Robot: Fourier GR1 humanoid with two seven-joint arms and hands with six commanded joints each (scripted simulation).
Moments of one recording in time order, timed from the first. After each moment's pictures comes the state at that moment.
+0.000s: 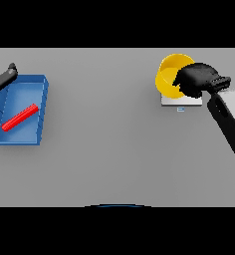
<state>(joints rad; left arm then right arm) -0.67 0.96 -0.68 -1.18 0.43 0.32 0.48 -0.83 -0.56 0.49 -0.91 0.69 0.39 -0.11</state>
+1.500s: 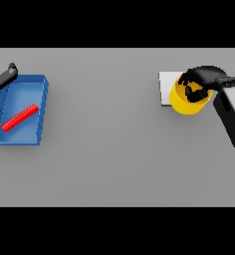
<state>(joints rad) -0.68 0.96 -0.69 -1.19 0.43 0.33 0.52 -0.90 -0.53 0.47 -0.65 0.69 0.38 -0.16</state>
